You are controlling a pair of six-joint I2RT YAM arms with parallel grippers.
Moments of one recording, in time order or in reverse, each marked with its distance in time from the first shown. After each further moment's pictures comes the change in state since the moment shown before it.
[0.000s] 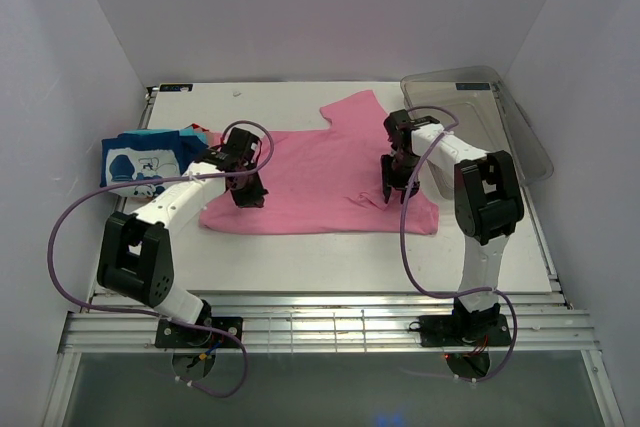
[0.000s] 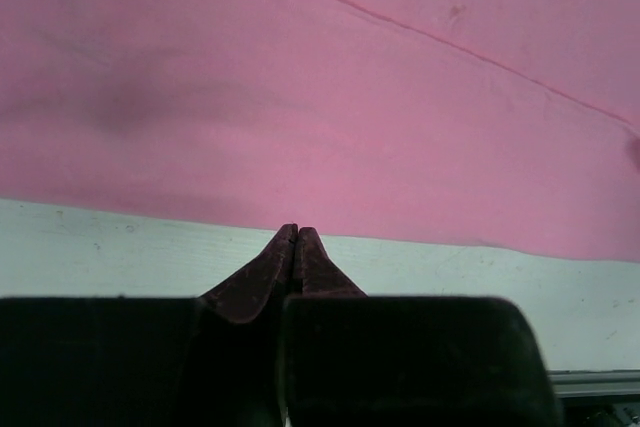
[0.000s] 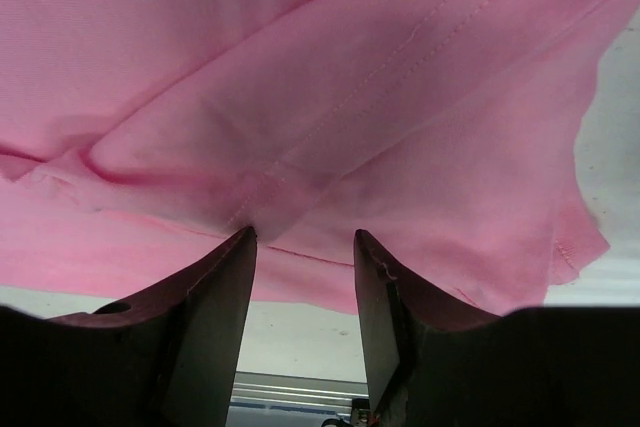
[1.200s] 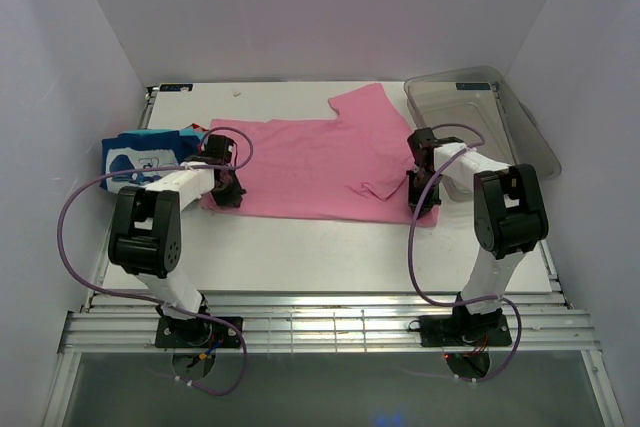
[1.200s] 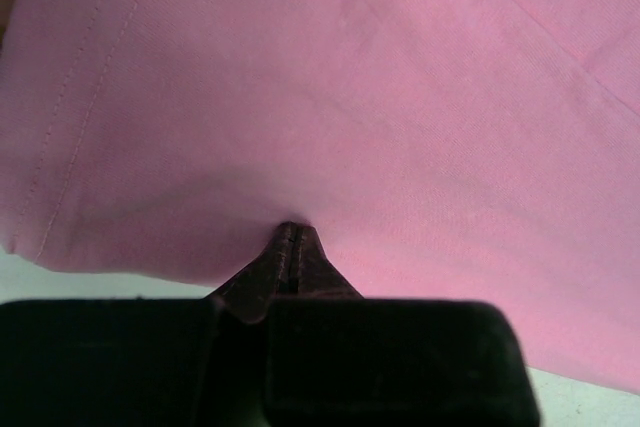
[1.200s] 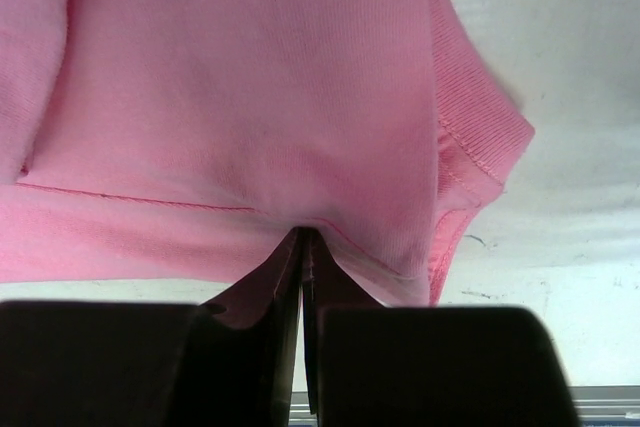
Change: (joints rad) left arm 0.212 0.192 -0.097 0.245 -0.052 0.107; right arm -0.107 -0.146 -0.290 0.127 0.072 0.007
